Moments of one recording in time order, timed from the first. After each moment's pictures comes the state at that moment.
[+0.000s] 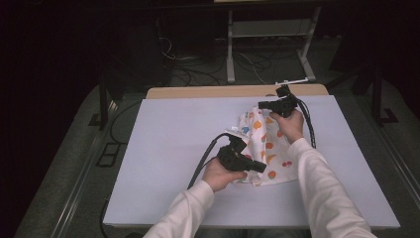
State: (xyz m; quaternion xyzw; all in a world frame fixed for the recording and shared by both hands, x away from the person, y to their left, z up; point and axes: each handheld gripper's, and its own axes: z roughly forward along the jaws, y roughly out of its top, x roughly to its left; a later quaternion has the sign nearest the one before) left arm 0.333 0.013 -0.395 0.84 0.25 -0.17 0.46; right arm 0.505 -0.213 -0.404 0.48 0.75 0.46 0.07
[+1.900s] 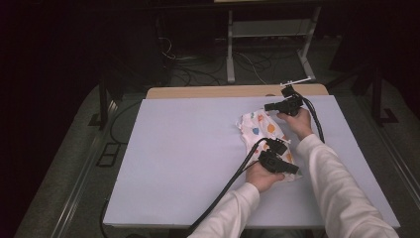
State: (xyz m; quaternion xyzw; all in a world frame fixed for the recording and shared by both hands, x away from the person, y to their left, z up) left arm 0.346 -0.101 -0.441 0.84 0.31 -0.15 0.41; right arm 0.528 -0.239 -0.424 0.46 0.77 0.43 0.04
